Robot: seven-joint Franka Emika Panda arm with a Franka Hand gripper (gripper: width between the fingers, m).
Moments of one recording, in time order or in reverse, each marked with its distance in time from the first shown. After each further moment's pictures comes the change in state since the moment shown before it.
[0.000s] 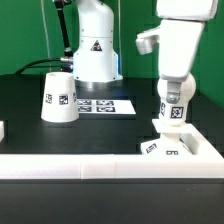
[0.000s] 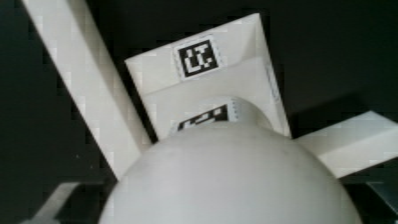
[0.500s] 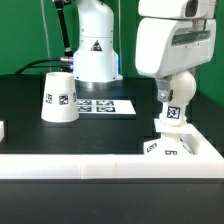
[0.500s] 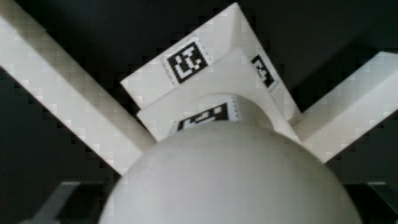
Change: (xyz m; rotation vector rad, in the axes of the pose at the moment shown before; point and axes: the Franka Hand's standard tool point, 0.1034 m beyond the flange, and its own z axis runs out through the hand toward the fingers) arm 0.002 0.000 0.000 -0.008 0.011 0.361
